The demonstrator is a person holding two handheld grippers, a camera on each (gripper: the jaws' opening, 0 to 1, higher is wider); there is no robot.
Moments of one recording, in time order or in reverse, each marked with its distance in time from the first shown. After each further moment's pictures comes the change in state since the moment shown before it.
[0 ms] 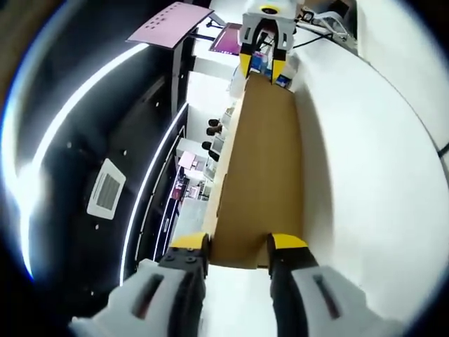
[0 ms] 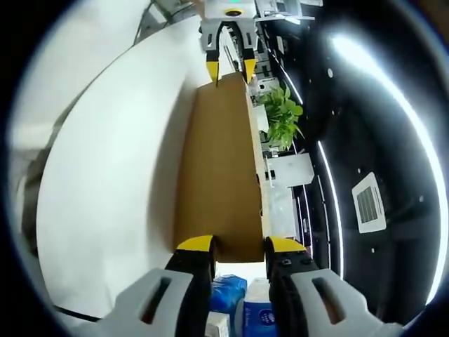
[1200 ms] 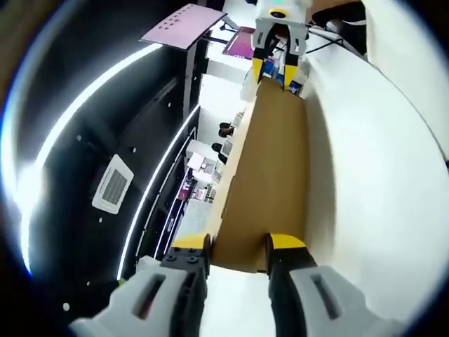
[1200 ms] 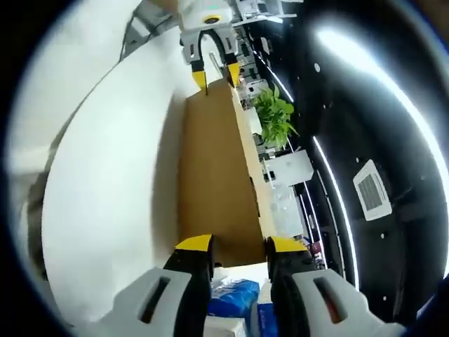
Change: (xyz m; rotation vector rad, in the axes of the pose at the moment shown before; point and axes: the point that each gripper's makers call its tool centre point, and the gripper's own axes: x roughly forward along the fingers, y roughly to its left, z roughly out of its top) left arm 0.000 0.004 0.003 -0.104 -0.045 0.048; right arm 0.001 0.012 0.005 0.217 -0.064 0.040
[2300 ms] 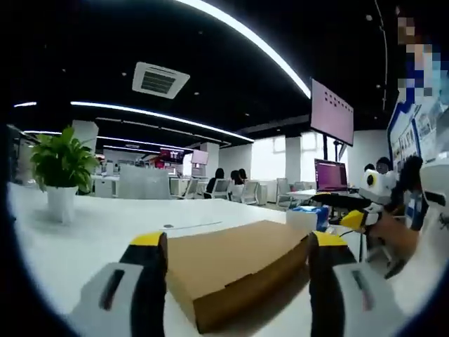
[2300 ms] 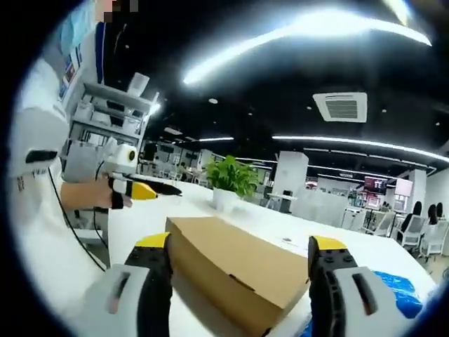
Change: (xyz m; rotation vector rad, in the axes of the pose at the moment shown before) left arm -0.020 0.084 0.039 -1.194 -0.303 -0.005; right arm -0.032 -0.090 0.053 0.959 -0.374 -0.097
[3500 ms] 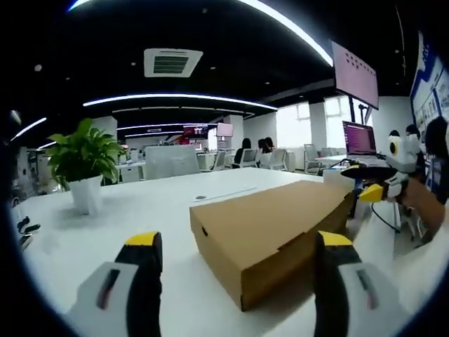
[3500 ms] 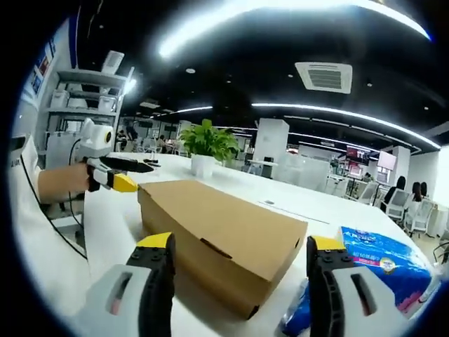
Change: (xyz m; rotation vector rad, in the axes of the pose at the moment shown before) left arm 0.007 0.037 -0.067 0.135 0.236 0.124; right arm 0.013 -0.021 -0.076 0.060 0.274 -0.127
